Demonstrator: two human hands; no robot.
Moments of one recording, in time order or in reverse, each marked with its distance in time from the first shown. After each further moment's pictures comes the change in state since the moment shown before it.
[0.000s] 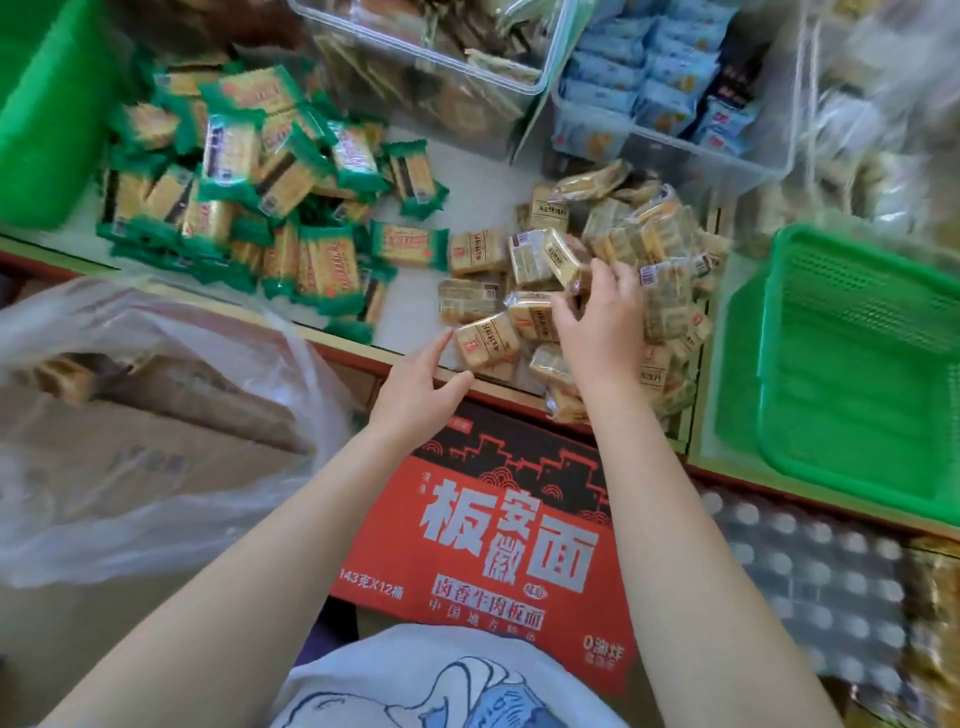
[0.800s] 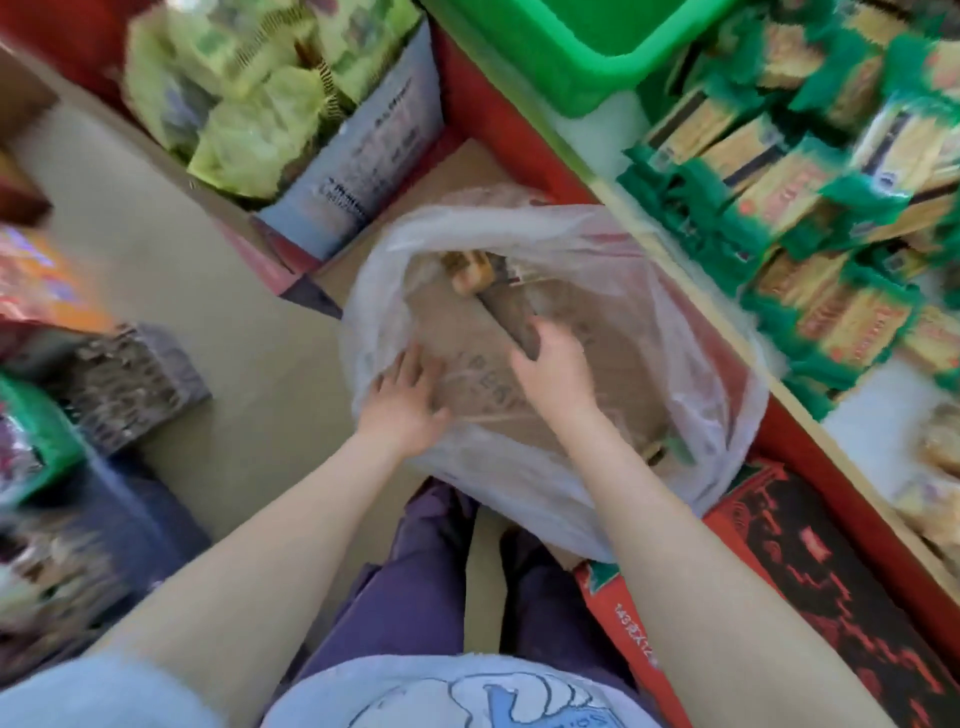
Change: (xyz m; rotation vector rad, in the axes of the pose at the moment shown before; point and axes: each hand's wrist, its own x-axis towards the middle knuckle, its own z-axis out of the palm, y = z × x) left_hand -0.113 -0.382 -0.196 0.338 -0.040 -0.545; right_hand -0.176 -0.323 0.296 0.077 -0.883 -0.342
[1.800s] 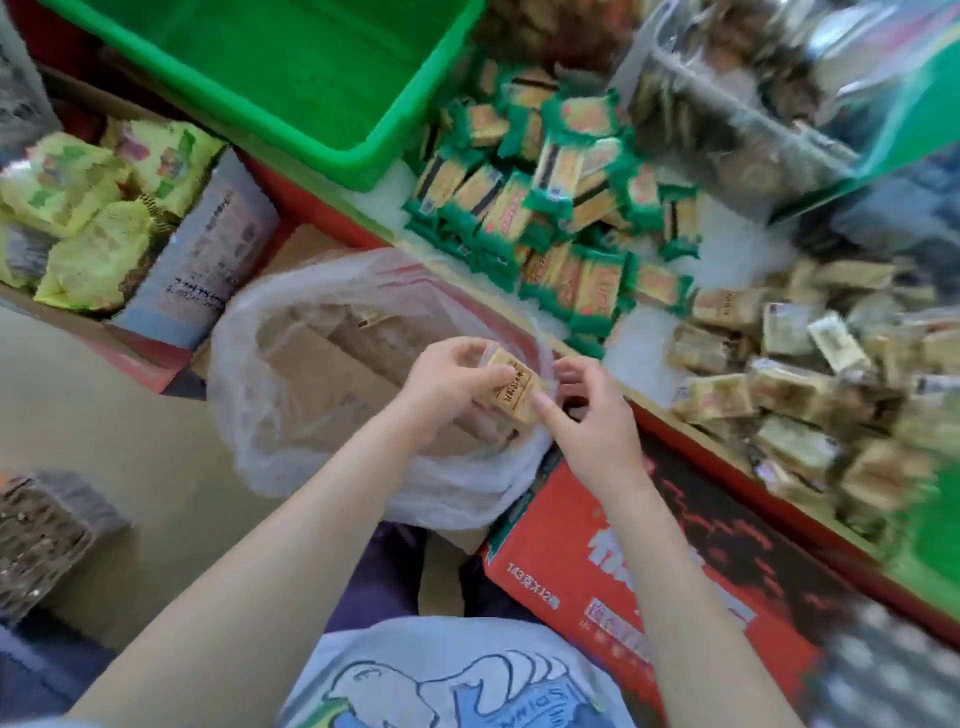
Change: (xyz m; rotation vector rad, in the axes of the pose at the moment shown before) left_hand -0.096 0.219 -0.094 -1.041 -0.122 0.221; right_hand -0.166 0.081 -0.137 0.348 0.363 -0.001
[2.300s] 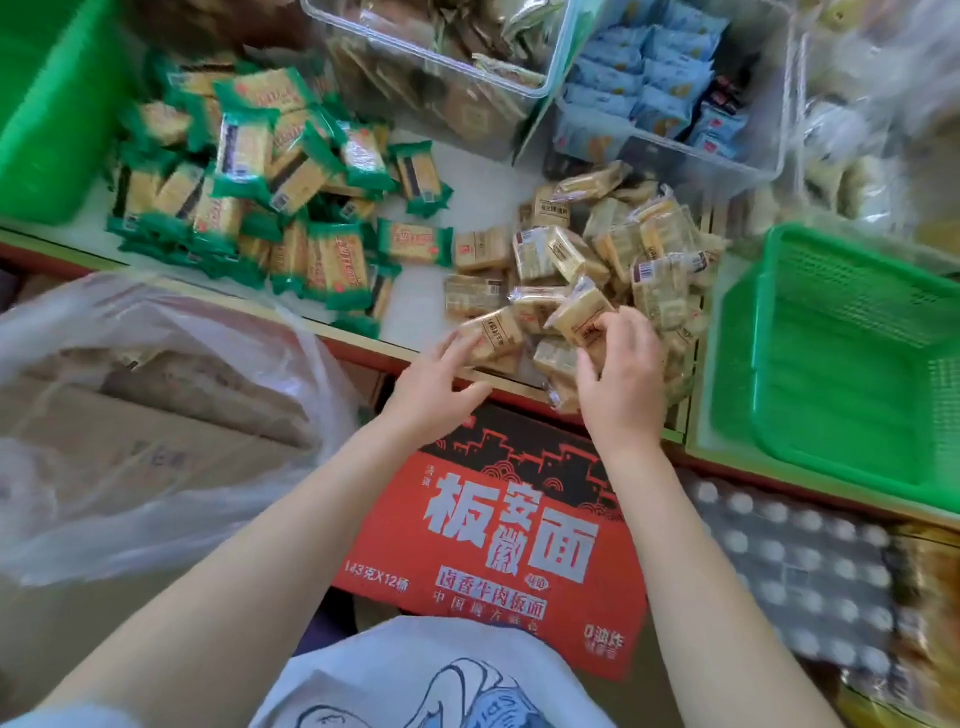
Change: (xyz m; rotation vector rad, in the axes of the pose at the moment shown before) left_hand 0.021 -0.014 0.243 0.817 -0.246 0.323; right_hand -0.046 0.156 -0.208 -0.563 0.633 0.026
